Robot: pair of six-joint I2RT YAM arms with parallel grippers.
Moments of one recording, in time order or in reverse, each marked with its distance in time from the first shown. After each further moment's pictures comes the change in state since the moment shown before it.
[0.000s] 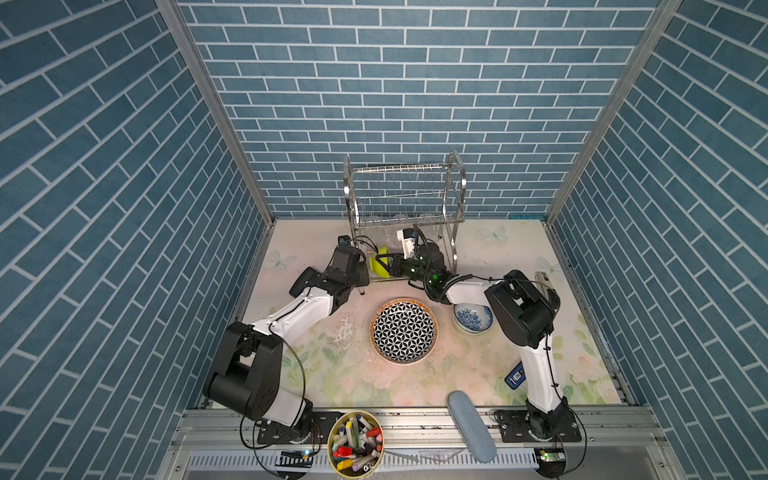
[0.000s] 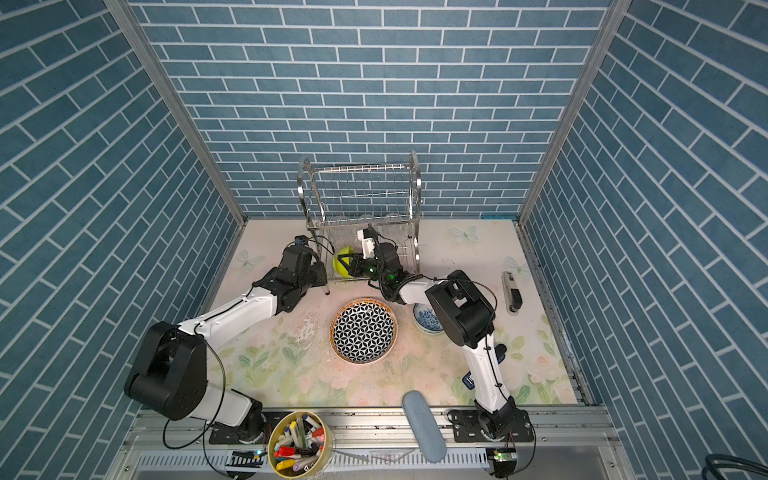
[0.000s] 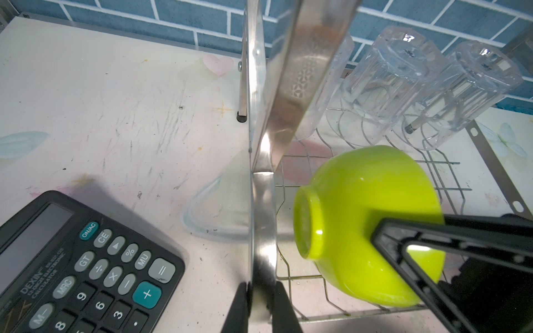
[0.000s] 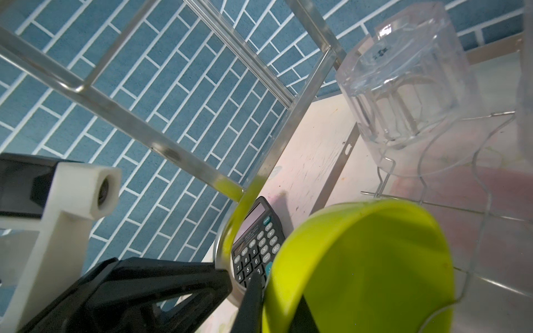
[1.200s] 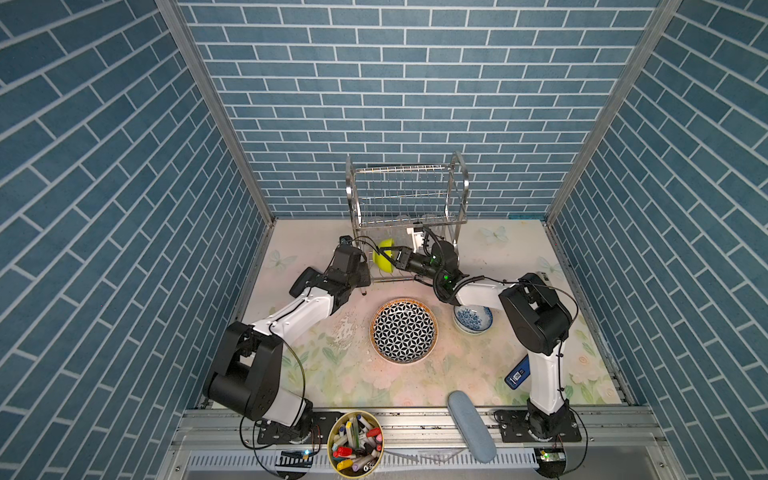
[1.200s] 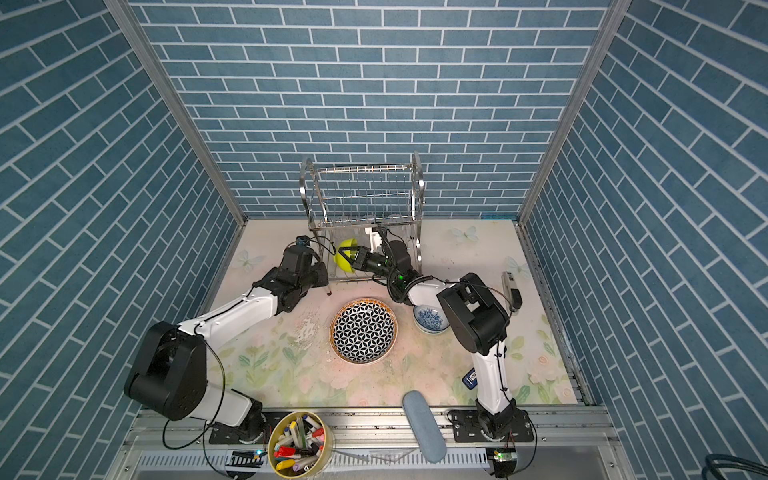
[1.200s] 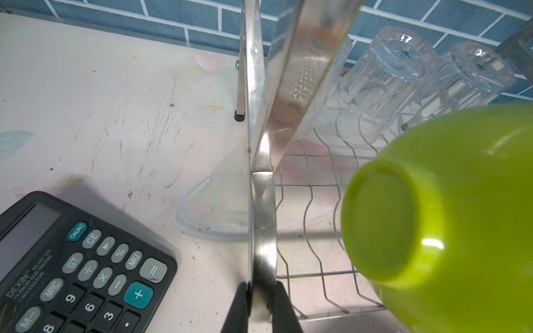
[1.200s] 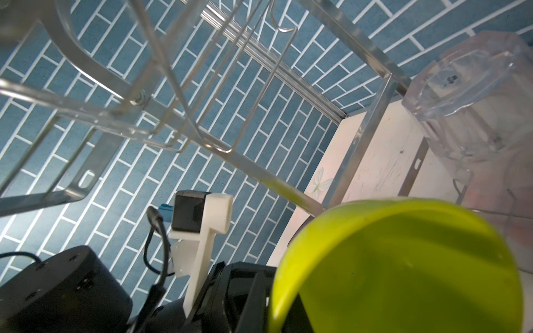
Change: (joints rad) left arm -0.005 -0.001 0.001 0.000 0.017 0.001; right arm -0.019 -0.132 -0.111 0.158 -0.089 0.222
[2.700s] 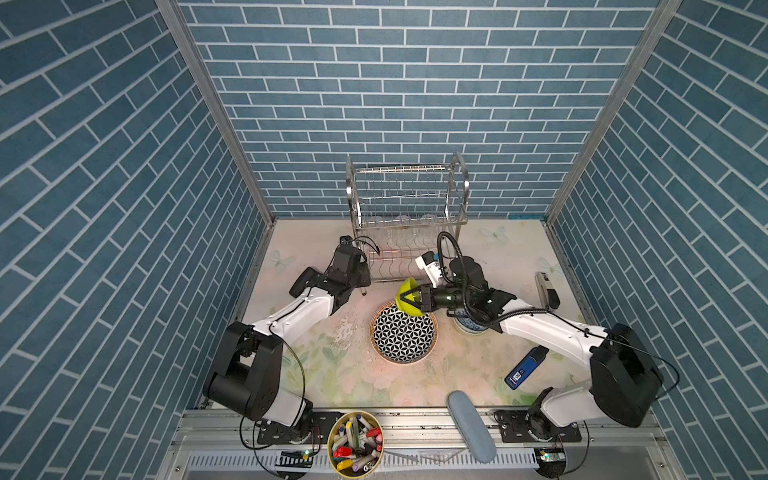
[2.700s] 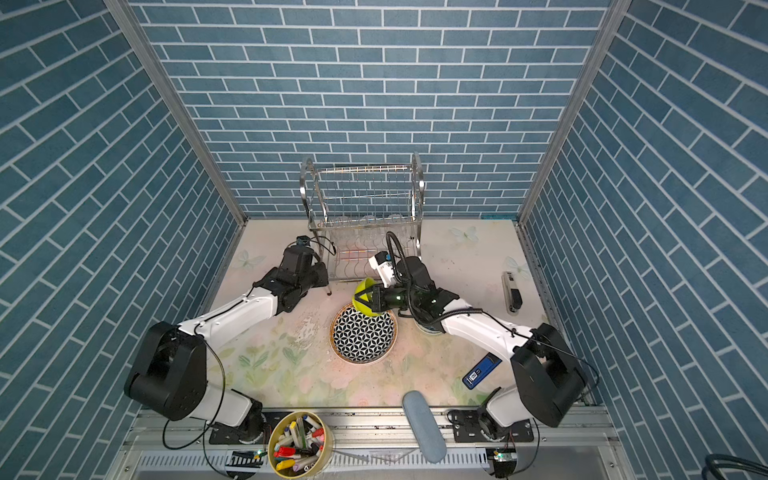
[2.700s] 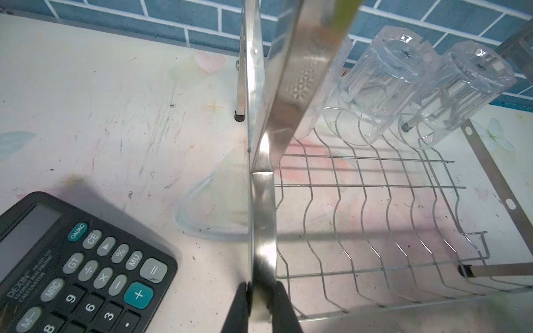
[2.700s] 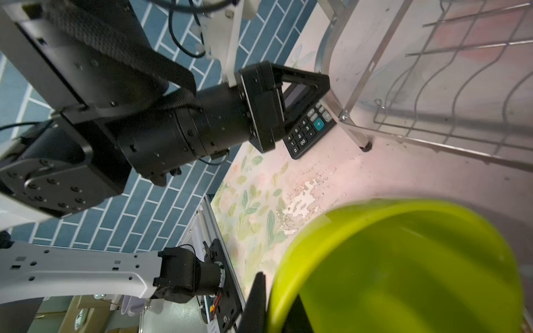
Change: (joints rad) left arm 0.000 0.000 0.000 0.000 -0.002 0.002; right arm 0.065 -0.591 -0.292 -0.819 -0.036 -0.371
